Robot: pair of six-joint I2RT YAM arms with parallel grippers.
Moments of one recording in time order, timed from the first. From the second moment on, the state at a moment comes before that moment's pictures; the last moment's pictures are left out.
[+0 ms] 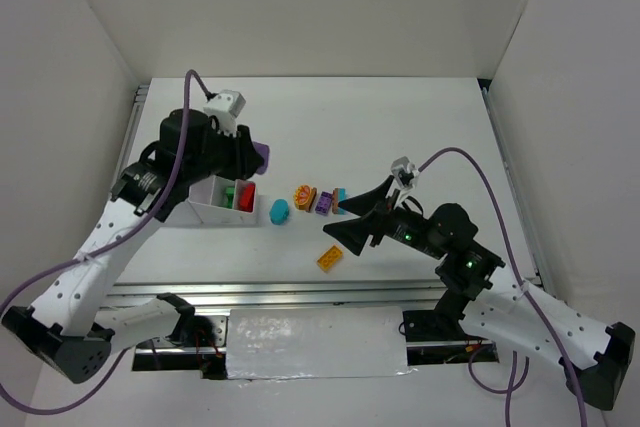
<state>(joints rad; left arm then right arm) -0.49 1.08 1.29 -0.66 0.18 -0.26 0.84 0.66 0.56 0.23 -0.27 0.56</state>
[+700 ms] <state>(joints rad) -0.35 1.33 1.21 -0.79 -0.55 -0.18 0.84 0.61 0.55 0.02 -0.16 0.51</state>
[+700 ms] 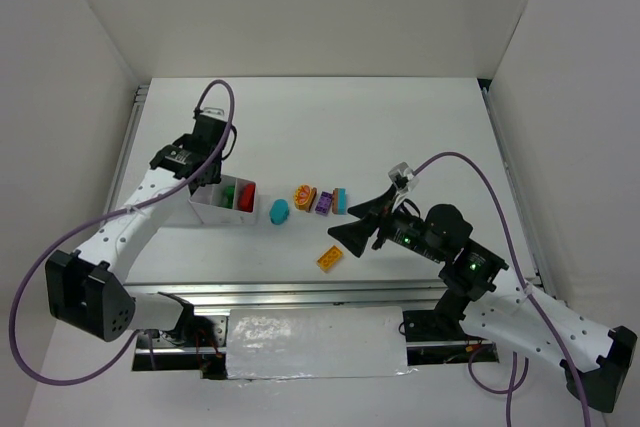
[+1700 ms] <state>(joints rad) -0.35 1.36 1.16 -0.79 -0.53 -0.19 0.84 0.65 0.55 0.02 -0.20 0.51</state>
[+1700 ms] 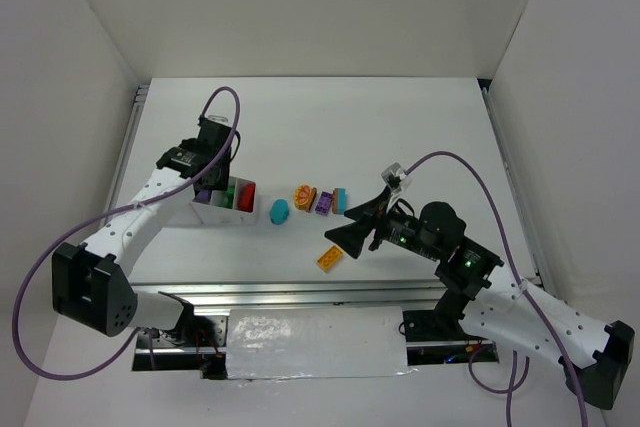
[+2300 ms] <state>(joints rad) -0.35 1.16 1.16 -0.80 -0.45 -0.27 0.84 1.14 0.85 -0.25 0.13 0.69</state>
